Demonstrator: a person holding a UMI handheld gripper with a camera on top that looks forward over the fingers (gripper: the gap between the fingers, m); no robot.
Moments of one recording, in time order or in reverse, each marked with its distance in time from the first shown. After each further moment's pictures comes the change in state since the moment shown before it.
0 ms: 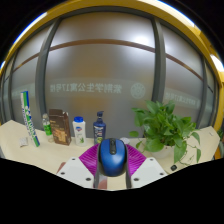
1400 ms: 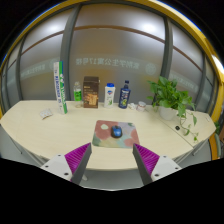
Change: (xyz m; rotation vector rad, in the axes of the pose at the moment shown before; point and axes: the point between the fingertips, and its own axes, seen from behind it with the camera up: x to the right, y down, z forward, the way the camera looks) arm -0.183 0.131 -0.207 -0.252 0.009 -0.024
